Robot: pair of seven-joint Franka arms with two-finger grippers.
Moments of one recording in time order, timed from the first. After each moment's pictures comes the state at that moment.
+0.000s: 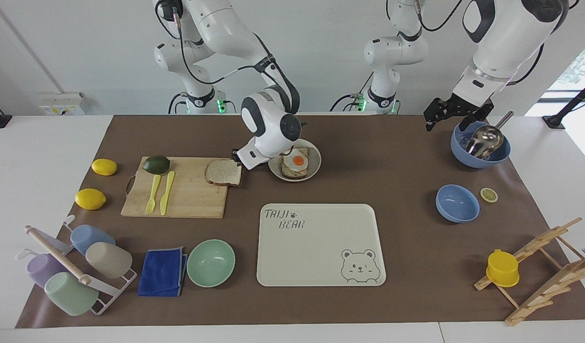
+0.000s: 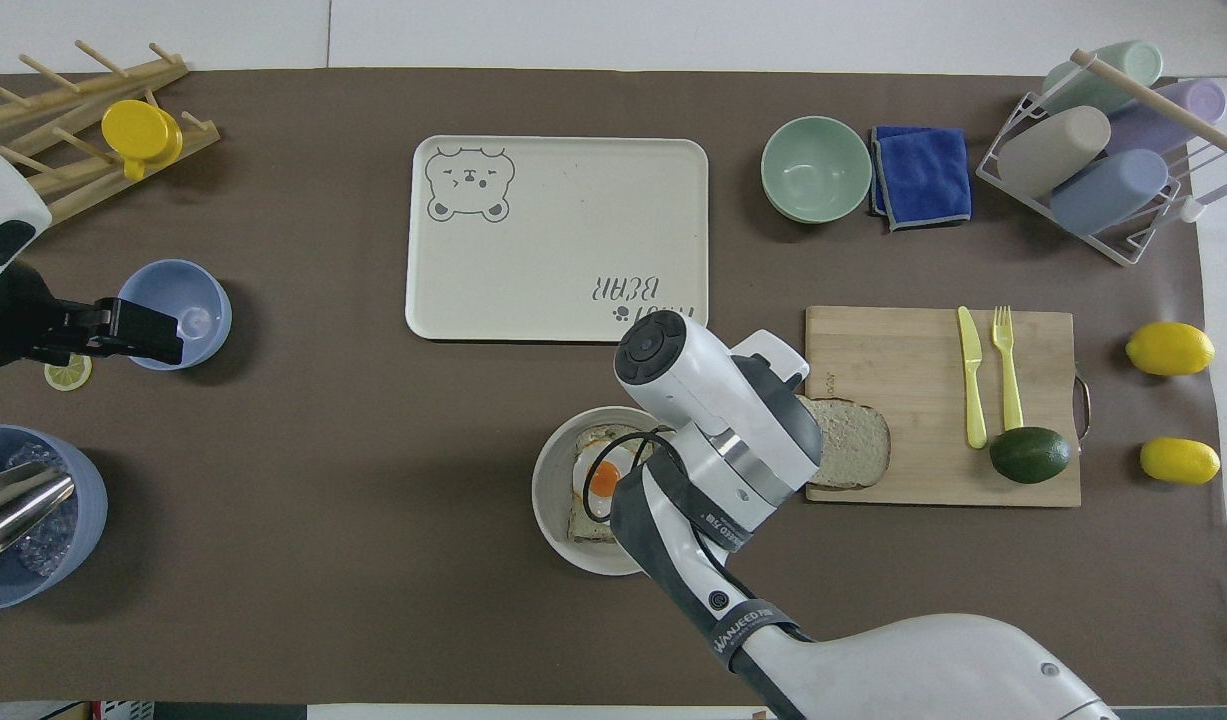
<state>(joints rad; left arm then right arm) 0.02 -0.07 -0.13 -1.69 -0.03 1.55 -0.04 0.64 0.34 -0.02 -1.82 -0.24 1.65 0.68</state>
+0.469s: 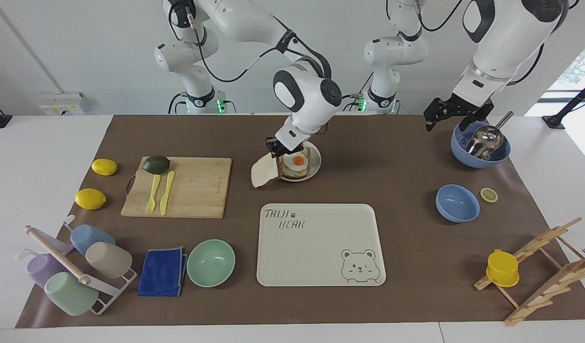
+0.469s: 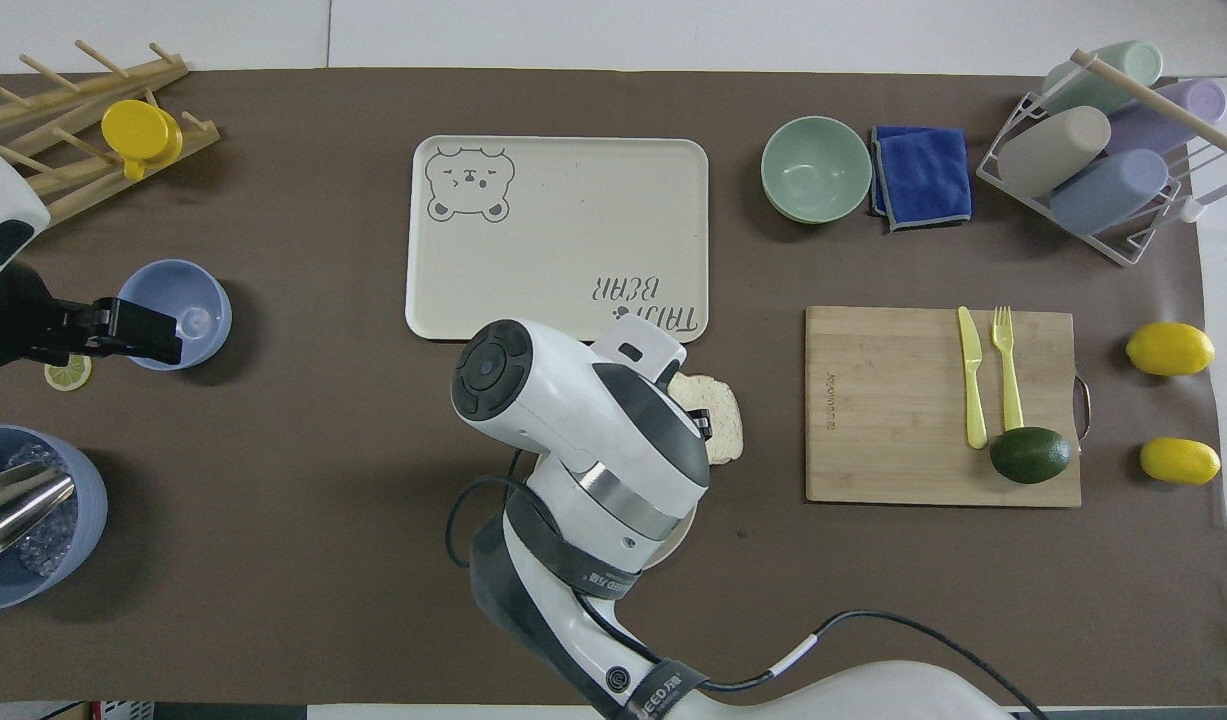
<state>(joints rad) 0.02 -0.07 -0.13 -1.69 -0.03 1.55 -0.04 0.67 0.41 0.09 -1.58 -0.23 1.58 0.68</state>
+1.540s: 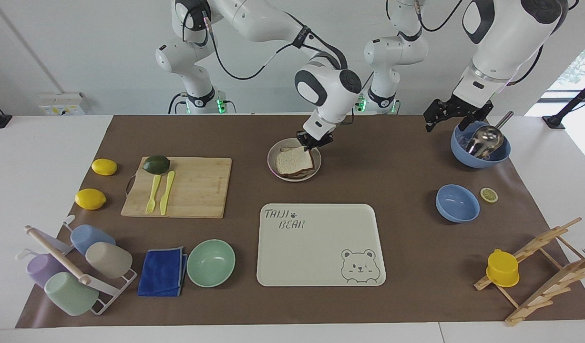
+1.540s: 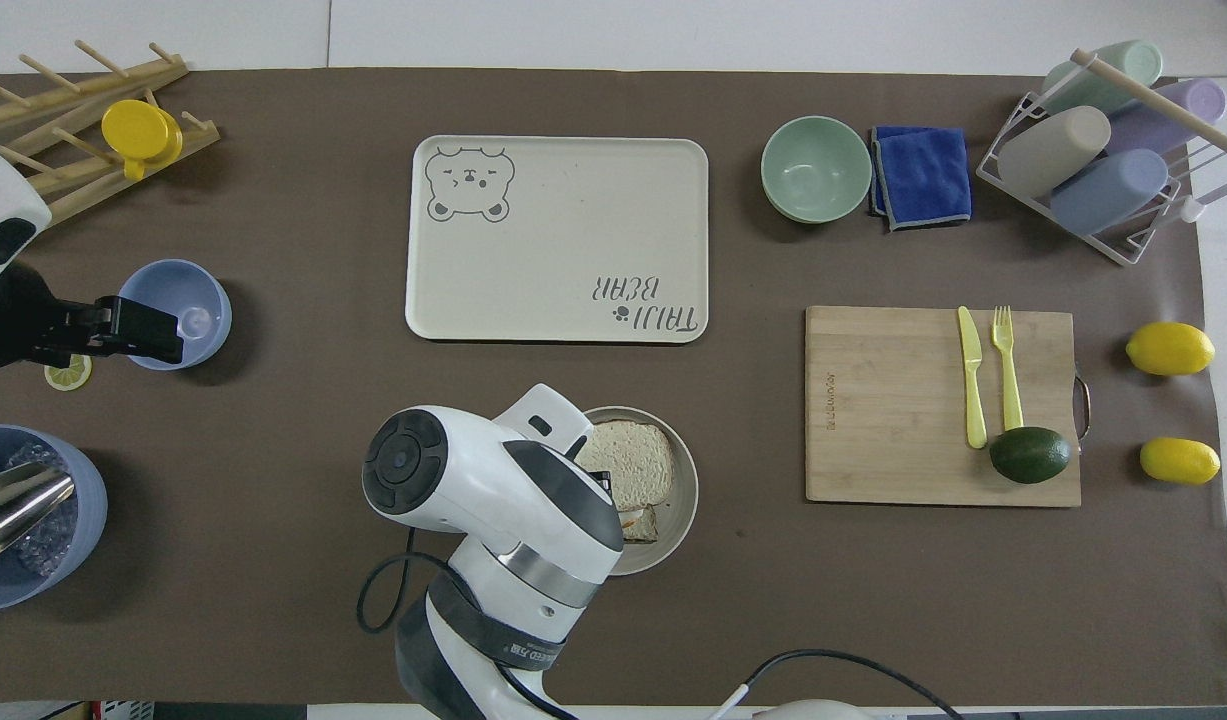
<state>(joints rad) 0.02 -0.07 -0.13 -1.70 -0.03 1.56 -0.07 0.78 0.44 0.10 -1.60 -0.10 1.75 0.84</state>
